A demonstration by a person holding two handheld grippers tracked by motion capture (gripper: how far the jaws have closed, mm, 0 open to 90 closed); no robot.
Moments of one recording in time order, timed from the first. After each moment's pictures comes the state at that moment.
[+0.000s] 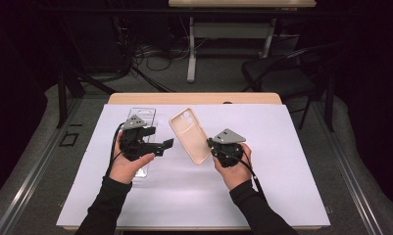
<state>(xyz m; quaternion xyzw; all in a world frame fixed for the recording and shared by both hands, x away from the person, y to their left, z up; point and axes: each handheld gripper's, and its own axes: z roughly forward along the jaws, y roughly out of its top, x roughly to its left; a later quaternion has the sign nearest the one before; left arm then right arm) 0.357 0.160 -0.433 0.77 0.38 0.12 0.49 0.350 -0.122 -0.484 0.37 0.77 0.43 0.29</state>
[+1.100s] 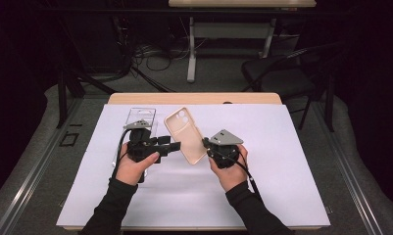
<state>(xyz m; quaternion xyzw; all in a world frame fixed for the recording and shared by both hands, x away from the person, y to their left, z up) 0.360 0.149 -0.448 0.75 0.41 -0.01 0.52 0.345 -0.111 -0.480 0.36 0.76 0.45 0.29</state>
